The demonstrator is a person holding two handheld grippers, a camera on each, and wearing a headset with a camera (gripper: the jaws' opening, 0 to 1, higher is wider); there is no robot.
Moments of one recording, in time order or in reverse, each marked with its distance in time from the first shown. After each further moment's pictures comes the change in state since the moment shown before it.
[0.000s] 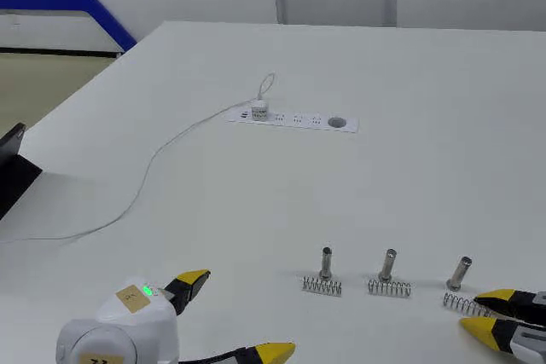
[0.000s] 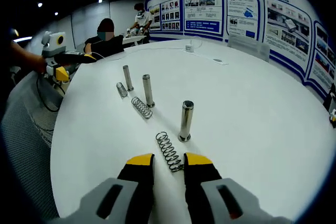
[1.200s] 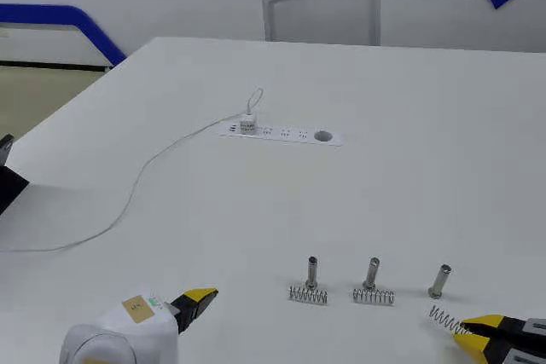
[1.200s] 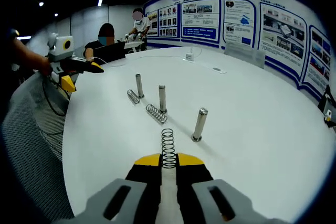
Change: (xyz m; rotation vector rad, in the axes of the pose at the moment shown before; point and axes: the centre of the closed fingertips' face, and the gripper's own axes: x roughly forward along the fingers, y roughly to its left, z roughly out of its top) left arm 0.004 -0.029 -0.005 0.035 0.029 -0.122; right arm -0.026 0.031 0.013 -0.009 -0.055 -0.040
